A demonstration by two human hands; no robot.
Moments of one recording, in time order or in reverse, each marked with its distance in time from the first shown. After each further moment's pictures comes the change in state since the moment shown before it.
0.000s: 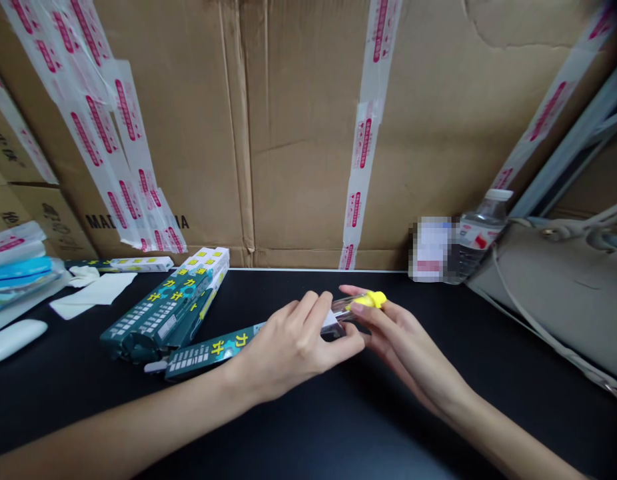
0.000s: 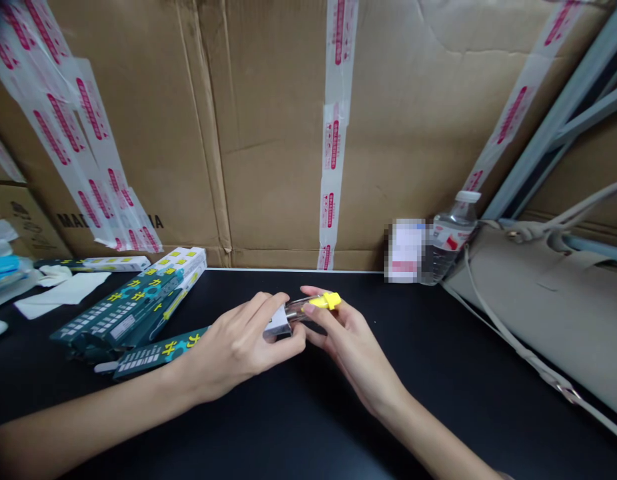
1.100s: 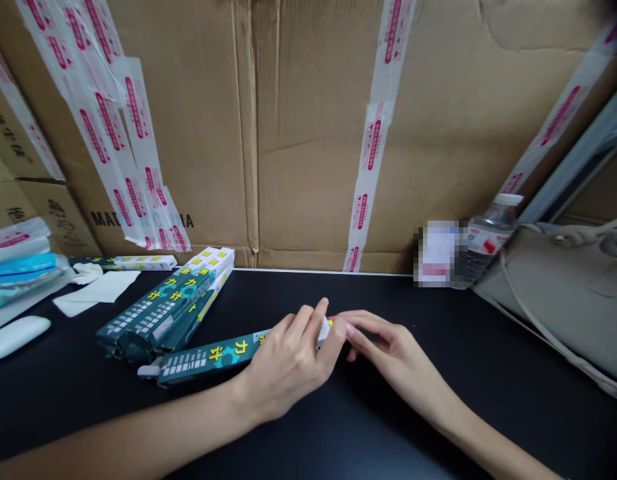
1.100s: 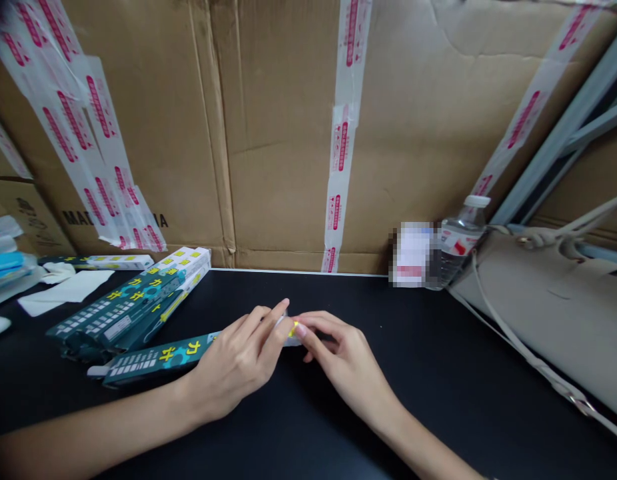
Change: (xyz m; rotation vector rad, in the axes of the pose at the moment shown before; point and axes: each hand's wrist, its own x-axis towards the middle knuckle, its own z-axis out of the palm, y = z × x) left_hand -0.018 0.015 0.012 0.026 0.035 -0.129; right_hand 0.002 0.015 -0.005 -0.507 -0.103 -0.161
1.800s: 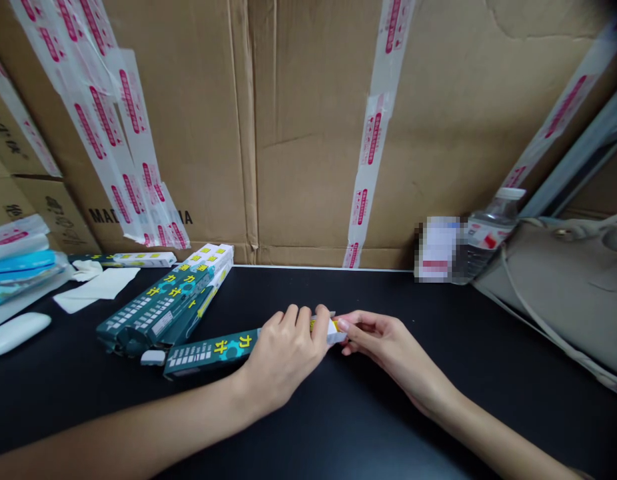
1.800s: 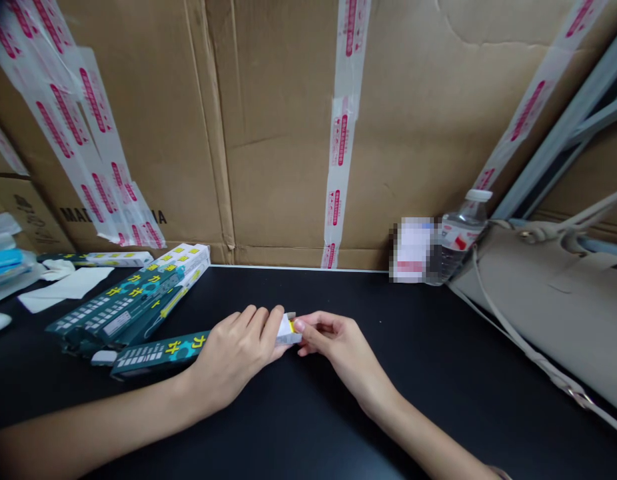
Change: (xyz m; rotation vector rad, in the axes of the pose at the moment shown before) left_hand -0.002 0.006 0.008 0.089 -0.168 -0.141; right_hand 0.007 0.010 0.002 0.228 -0.019 0.185
